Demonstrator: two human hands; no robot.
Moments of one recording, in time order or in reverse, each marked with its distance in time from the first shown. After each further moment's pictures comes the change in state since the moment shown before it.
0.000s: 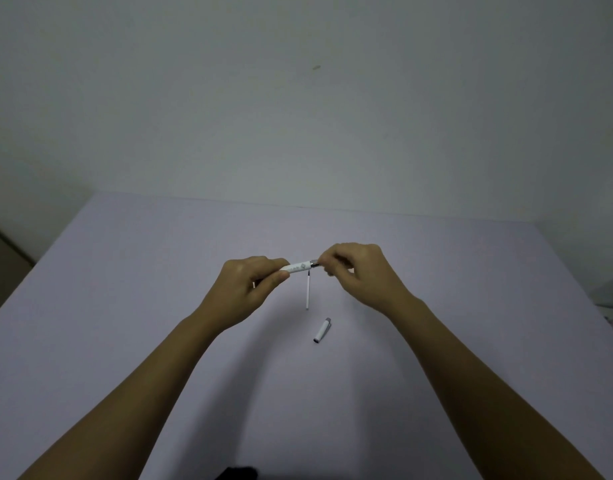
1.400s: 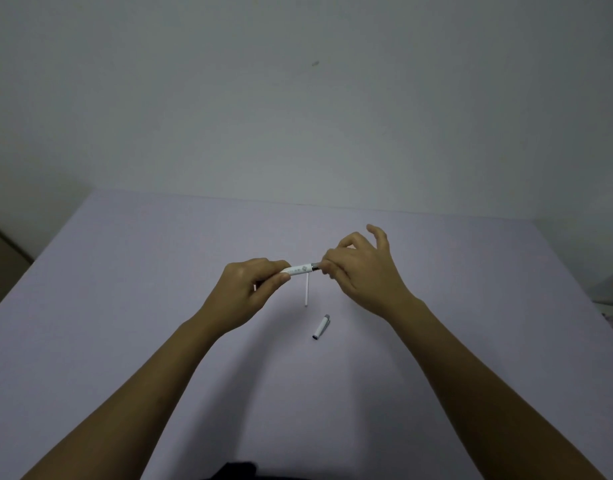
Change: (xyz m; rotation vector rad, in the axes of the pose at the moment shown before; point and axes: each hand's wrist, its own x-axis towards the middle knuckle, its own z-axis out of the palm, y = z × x) left_hand -0.007 0.002 0.005 0.004 -0.015 -0.011; right_hand -0.011 -0.008 0.000 -0.554 0.005 -0.125
